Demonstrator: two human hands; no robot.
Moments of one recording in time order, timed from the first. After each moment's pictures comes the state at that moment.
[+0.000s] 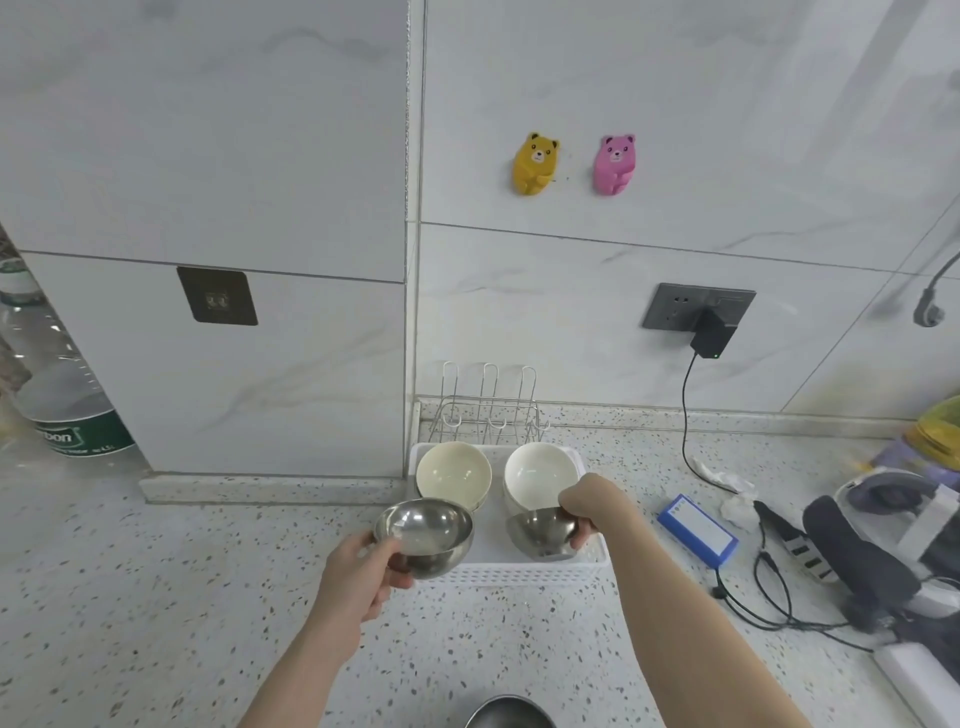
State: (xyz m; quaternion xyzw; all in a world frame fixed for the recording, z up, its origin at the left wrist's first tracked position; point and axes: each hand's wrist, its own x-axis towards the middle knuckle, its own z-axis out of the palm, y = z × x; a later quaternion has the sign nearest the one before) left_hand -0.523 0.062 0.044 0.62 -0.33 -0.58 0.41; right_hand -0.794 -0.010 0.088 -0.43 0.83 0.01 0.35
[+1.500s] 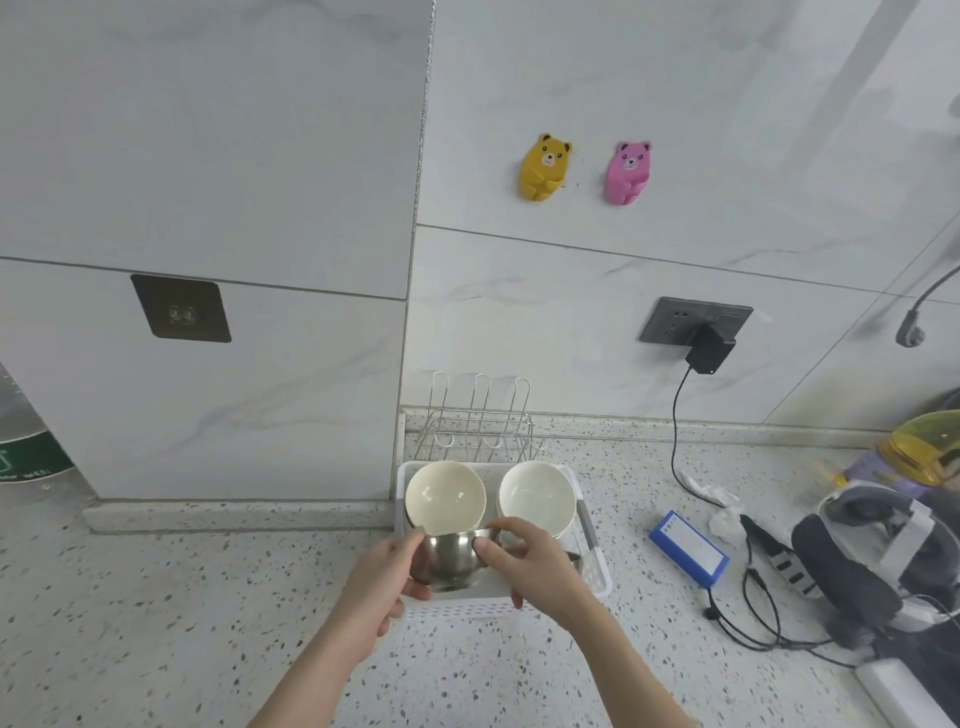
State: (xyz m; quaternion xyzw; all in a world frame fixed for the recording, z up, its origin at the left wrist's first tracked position) left_hand -0.540 0.009 0.035 0.63 -0.38 -0.62 0.29; right_hand -0.741 0.029 0.060 -0.55 0.64 -0.29 0.45
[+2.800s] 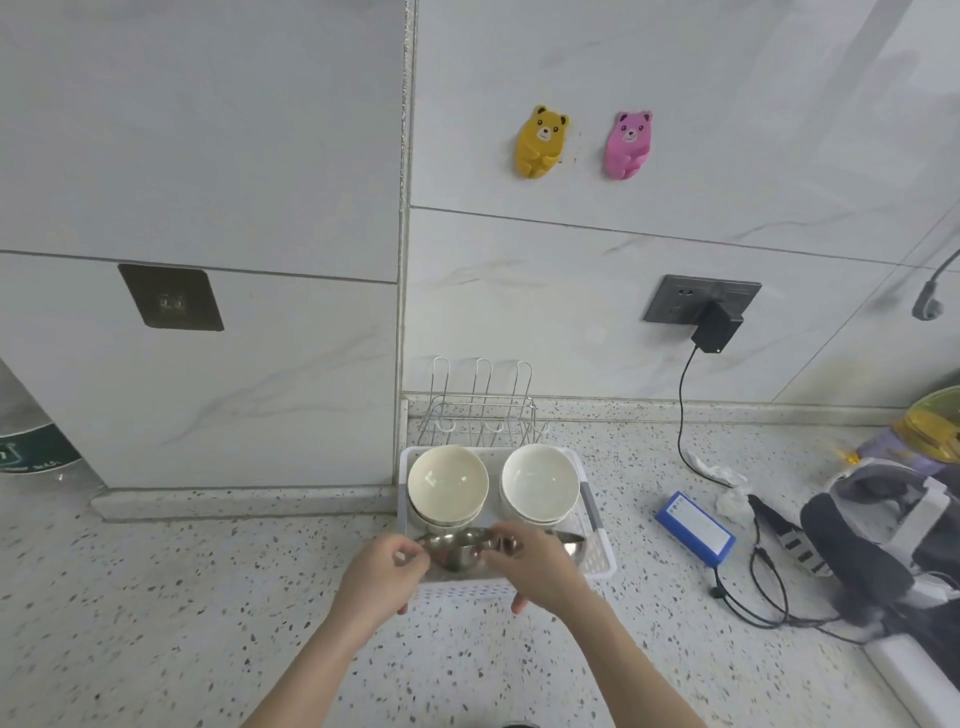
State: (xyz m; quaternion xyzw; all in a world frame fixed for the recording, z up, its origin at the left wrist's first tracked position) left_hand -0.535 0.018 0.017 0.64 -0.57 -0.47 0.20; right_hand -0.744 0.031 0.039 -0.59 0.70 -0.13 0.38
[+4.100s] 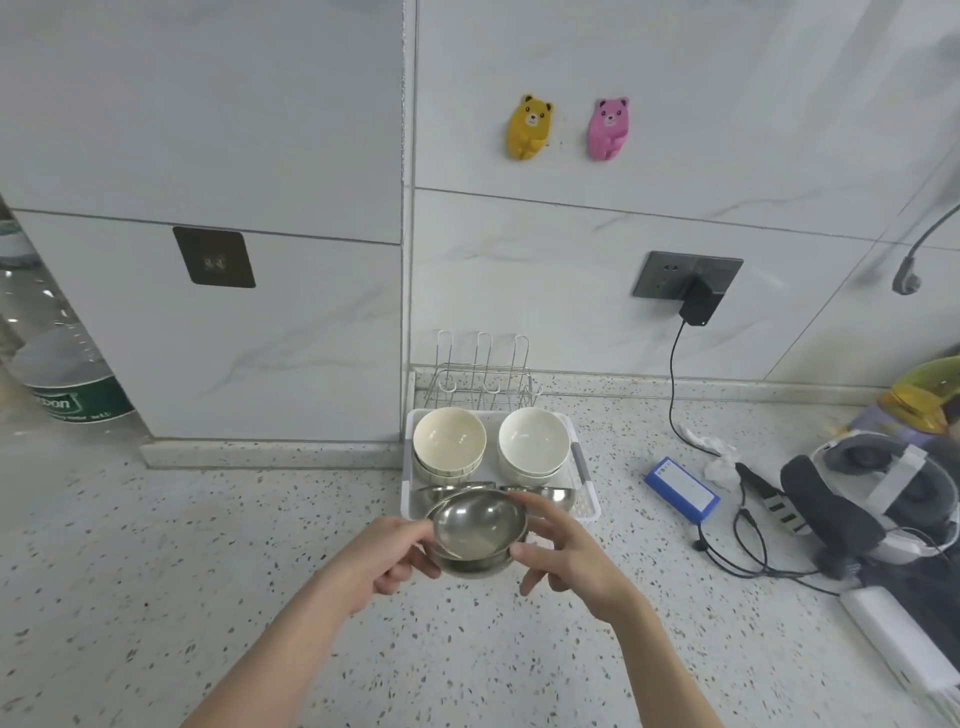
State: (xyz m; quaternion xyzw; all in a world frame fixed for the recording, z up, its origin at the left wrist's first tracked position) left_hand -0.529 0.068 0.043 0.58 -0.44 -0.67 0.17; right_hand -0.770 0.118 0.069 -0.52 0.54 -0.32 0.58
